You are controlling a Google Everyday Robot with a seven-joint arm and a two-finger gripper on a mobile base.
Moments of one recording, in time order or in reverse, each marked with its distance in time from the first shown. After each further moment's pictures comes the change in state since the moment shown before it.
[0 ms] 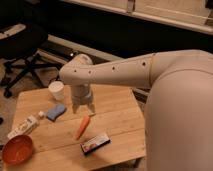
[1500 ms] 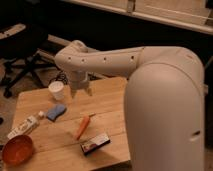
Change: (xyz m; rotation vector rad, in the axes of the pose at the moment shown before) arm -0.092 0.020 -0.027 0.033 -0.112 -0.073
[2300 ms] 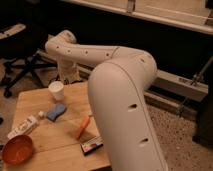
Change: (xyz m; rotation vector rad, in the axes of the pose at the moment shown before) arm -0.117 0.056 0.018 -0.067 -0.122 -0.098
